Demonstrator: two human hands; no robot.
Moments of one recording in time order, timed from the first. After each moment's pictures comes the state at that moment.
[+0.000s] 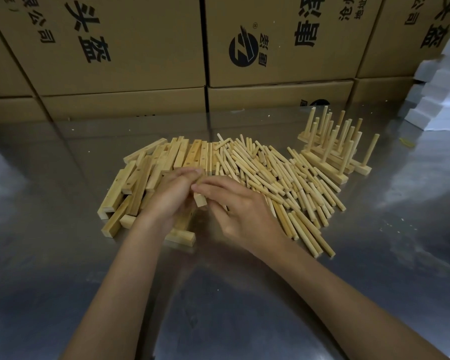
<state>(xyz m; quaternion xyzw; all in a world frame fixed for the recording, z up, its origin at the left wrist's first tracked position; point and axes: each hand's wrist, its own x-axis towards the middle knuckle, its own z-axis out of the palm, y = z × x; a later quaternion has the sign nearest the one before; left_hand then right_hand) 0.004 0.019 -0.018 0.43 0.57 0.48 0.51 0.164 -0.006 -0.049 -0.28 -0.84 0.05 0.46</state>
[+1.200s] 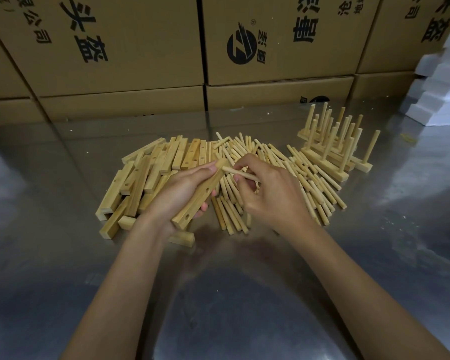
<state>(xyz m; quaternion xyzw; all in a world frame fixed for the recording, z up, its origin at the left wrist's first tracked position) 0.010 0.013 -0.013 0.48 0.48 0.45 0.58 0.199 0.001 -0.020 -0.49 -0.77 0.04 0.40</state>
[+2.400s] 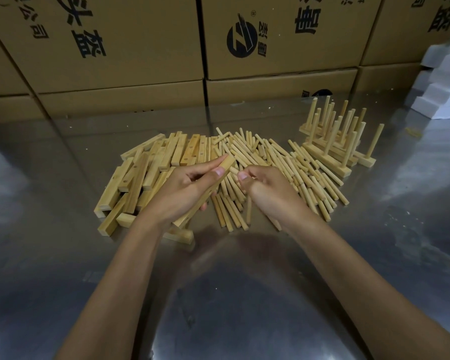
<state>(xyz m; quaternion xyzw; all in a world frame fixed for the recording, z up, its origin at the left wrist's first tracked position) 0.015 0.004 -0.010 0.64 0.48 0.41 0.45 0.197 0.000 -0.014 -0.55 -0.65 0.38 0.36</state>
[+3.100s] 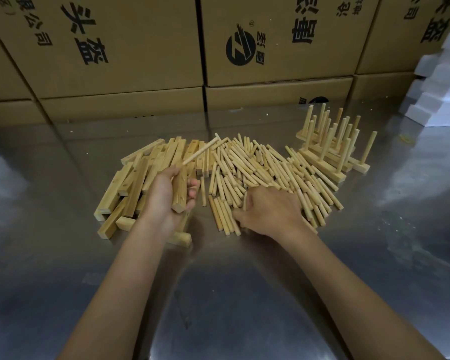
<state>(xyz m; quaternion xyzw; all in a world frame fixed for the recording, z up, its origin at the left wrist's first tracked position) 0.010 0.021 -0.021 0.25 0.46 0.58 0.62 0.200 0.014 -0.042 -0.66 -0.74 0.05 0.15</state>
